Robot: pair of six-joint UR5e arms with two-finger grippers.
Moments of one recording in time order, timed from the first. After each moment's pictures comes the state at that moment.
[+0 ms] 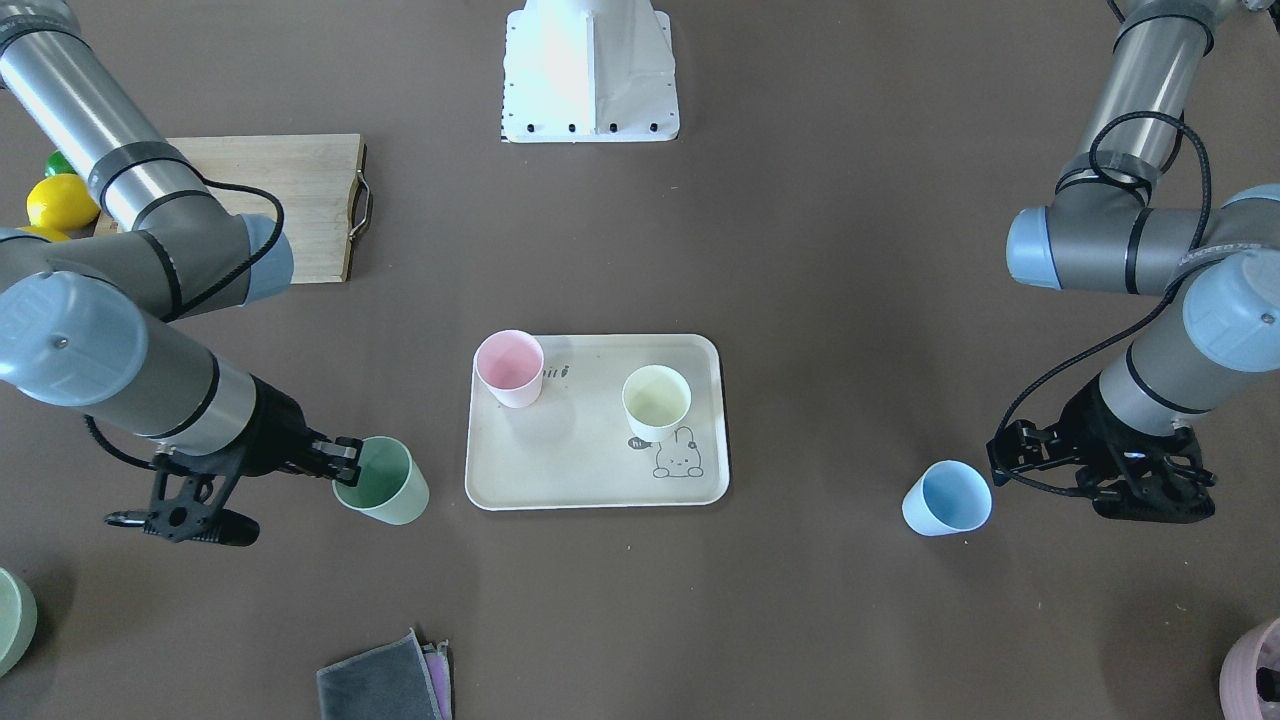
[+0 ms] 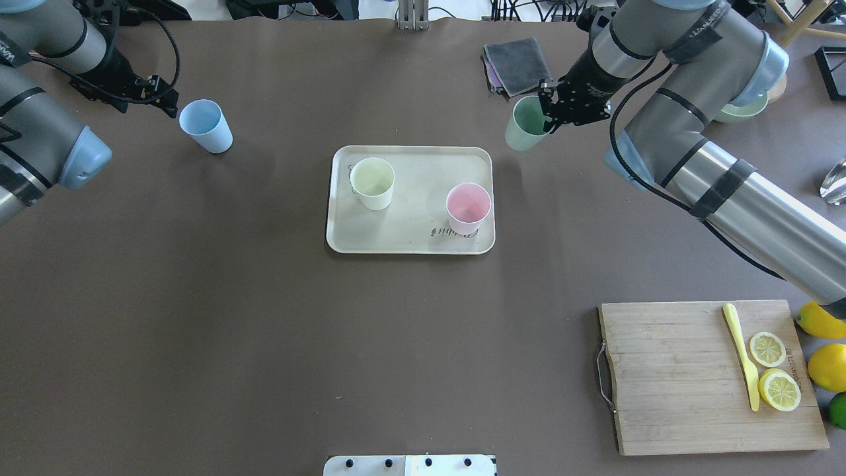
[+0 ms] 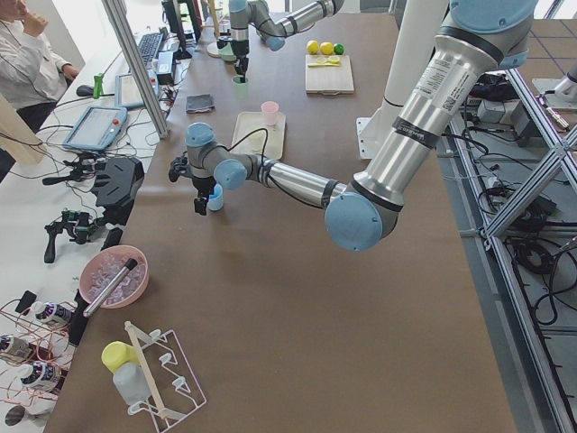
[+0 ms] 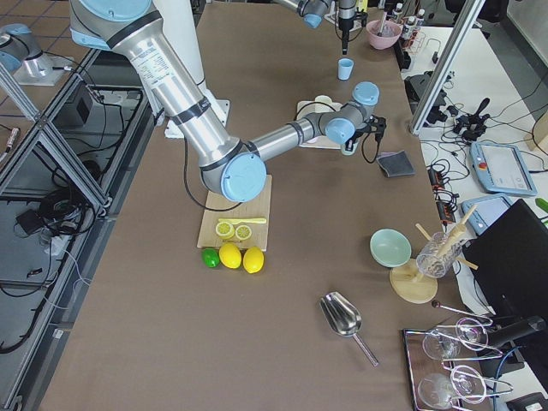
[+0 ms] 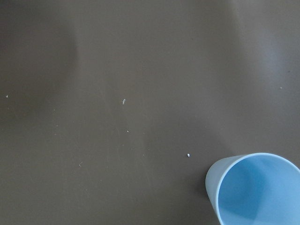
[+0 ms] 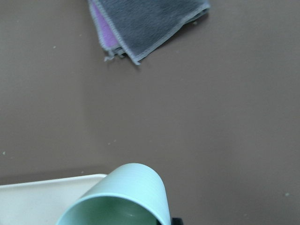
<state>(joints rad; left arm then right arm) -1.08 -2.09 -1.30 -1.94 -2.15 -0.64 0.93 -0.89 1.29 -1.17 2.30 1.18</state>
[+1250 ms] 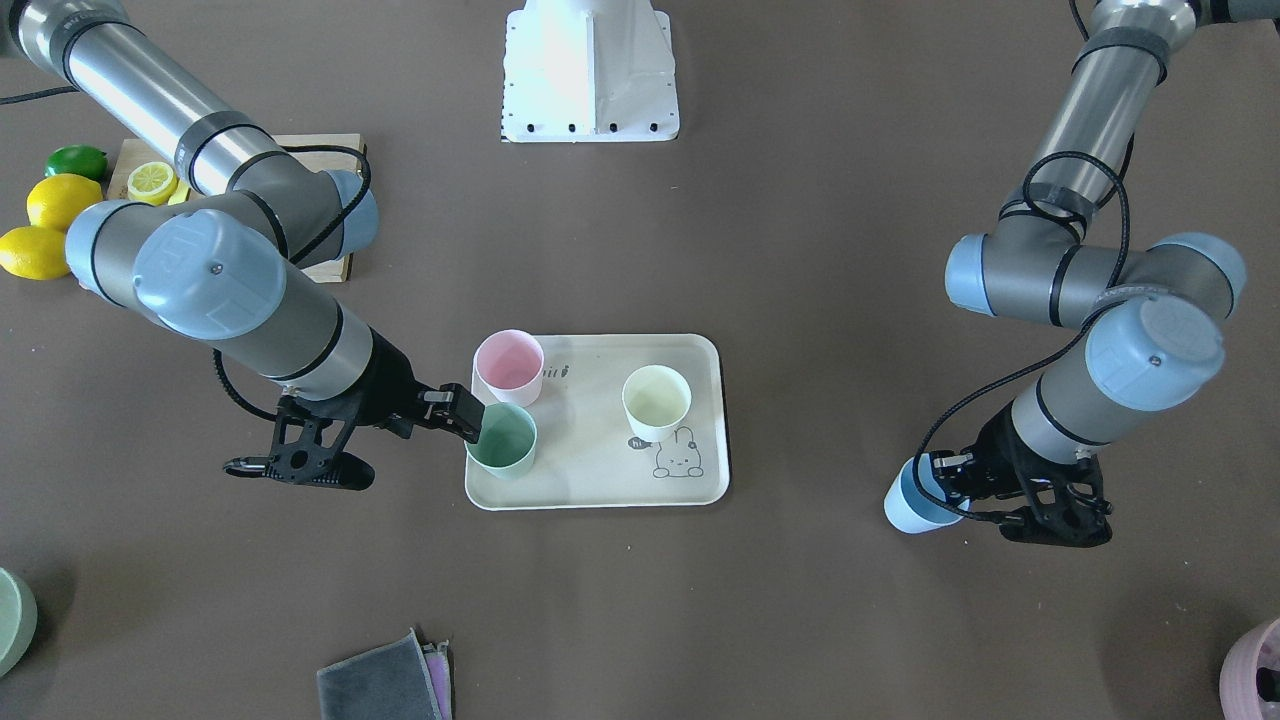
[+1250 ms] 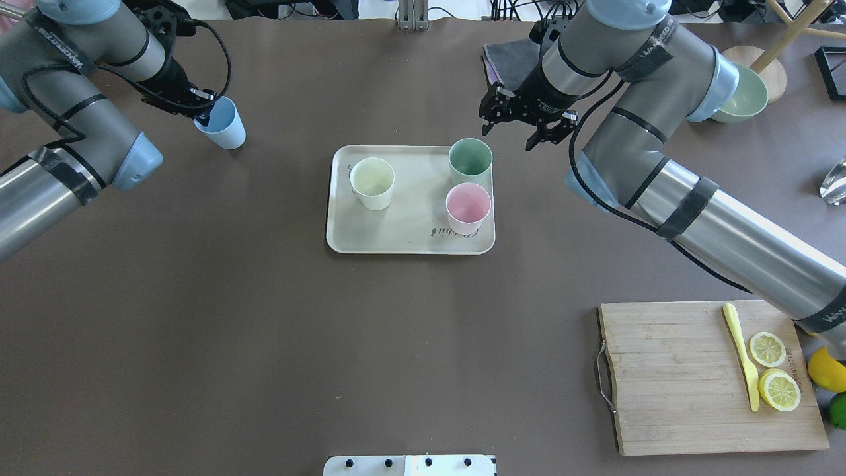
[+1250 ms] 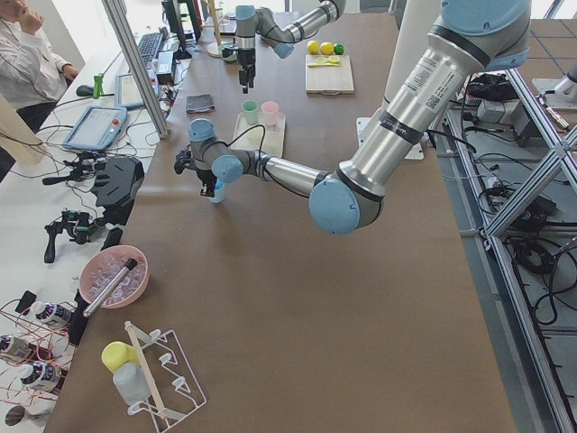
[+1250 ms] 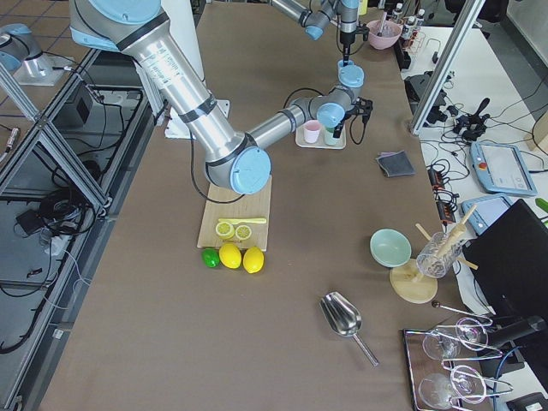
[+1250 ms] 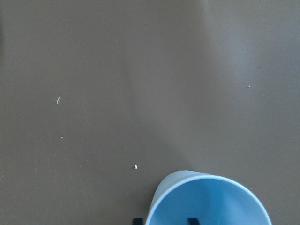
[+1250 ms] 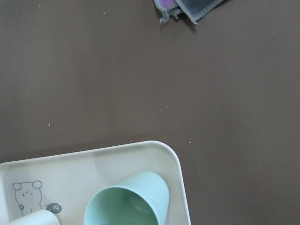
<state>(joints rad) -1.01 -2.21 -1.20 -1.98 -2.18 -0.74 0.89 -0.88 1.36 -1.17 2.27 1.24</state>
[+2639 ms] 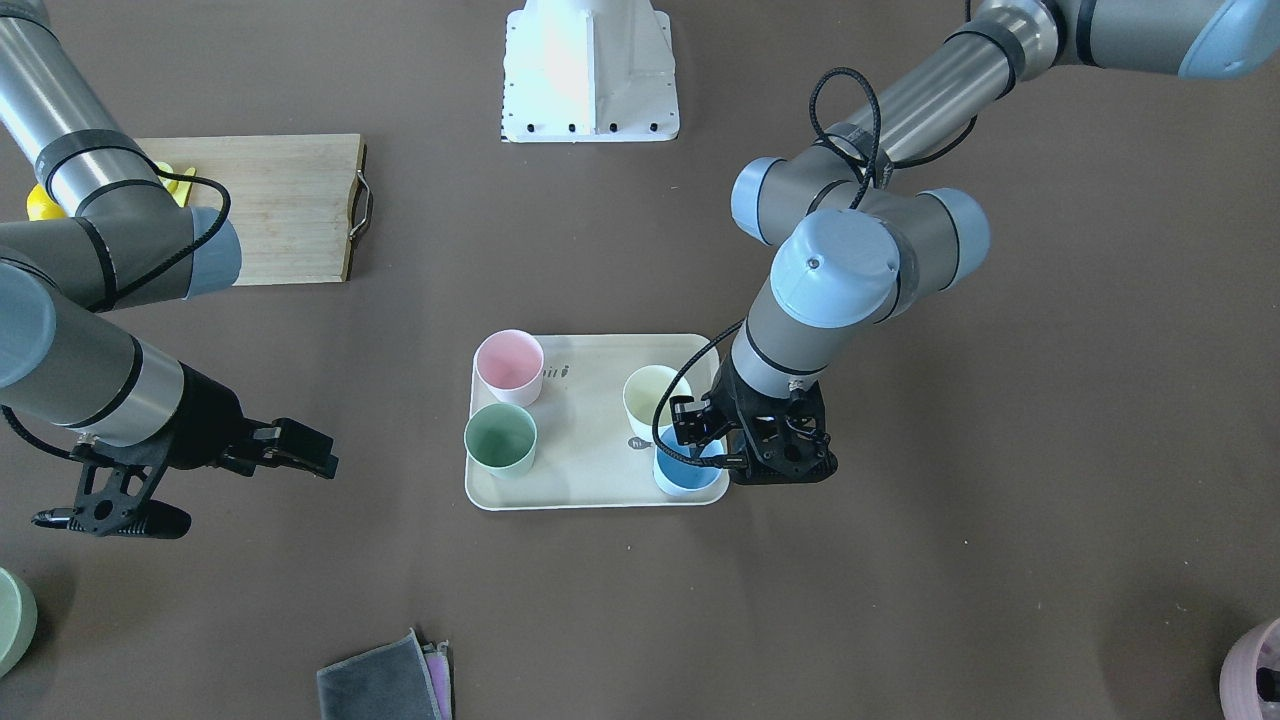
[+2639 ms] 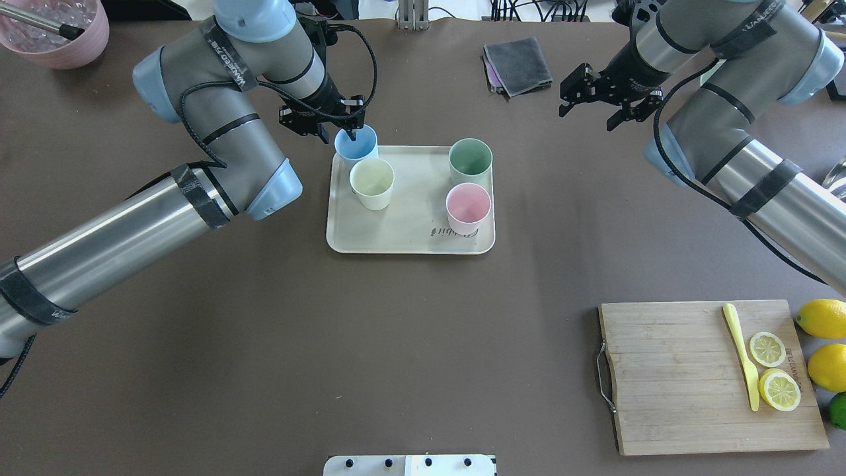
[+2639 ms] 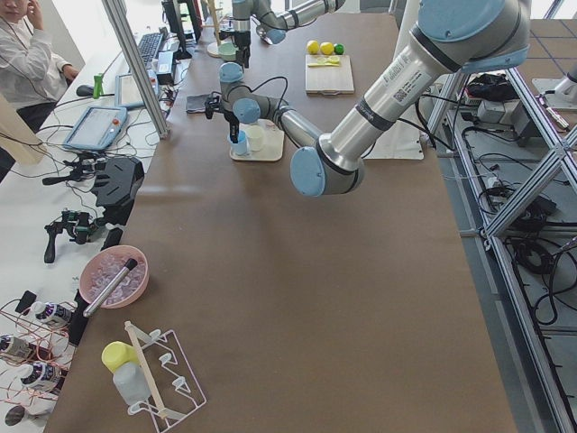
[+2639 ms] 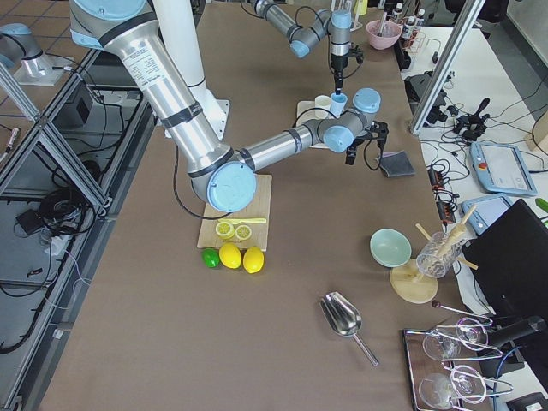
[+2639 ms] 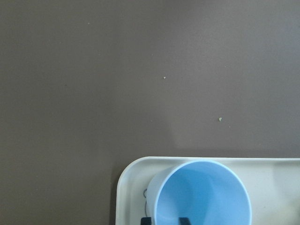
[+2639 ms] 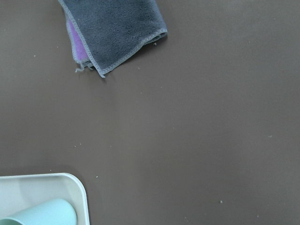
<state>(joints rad) -0.82 -2.42 -1.26 -1.87 -2.09 -1.11 1.02 -0.99 1.35 -1.18 2.35 1.04</state>
